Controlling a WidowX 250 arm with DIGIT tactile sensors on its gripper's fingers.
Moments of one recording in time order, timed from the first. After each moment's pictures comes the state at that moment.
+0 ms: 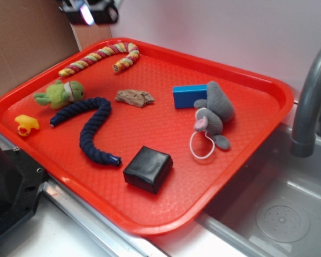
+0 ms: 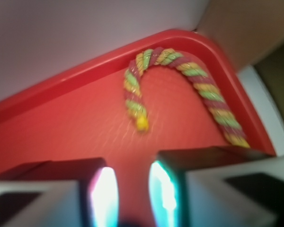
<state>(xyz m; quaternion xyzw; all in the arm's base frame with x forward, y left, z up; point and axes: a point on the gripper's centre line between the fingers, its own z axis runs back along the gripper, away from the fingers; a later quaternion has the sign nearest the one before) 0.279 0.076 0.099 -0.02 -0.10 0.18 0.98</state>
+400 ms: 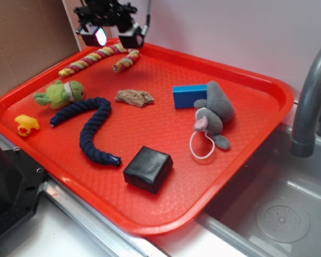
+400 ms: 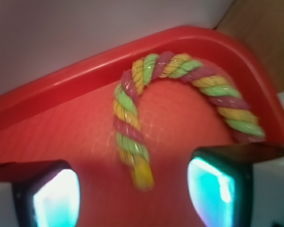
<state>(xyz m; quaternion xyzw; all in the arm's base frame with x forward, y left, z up) 0.309 0.081 0.051 0.01 -0.09 0.19 0.98</state>
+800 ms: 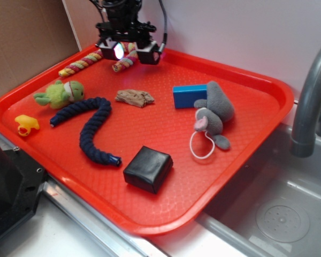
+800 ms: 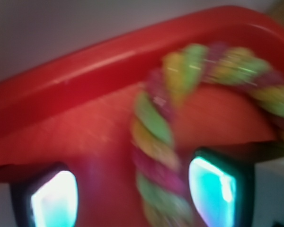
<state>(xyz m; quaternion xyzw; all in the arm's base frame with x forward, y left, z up) 0.333 0.082 0.020 0.00 -0.07 0.17 0.98</state>
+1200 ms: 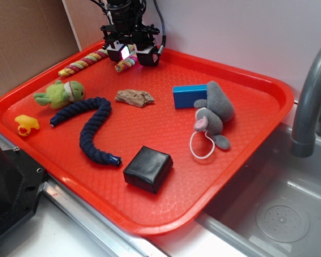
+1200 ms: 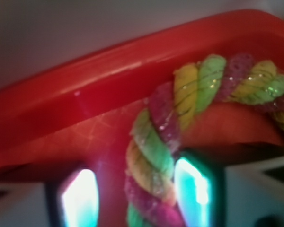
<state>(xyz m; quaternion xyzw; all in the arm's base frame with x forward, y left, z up) 0.338 0.087 0.017 0.00 -0.07 0.18 0.98</state>
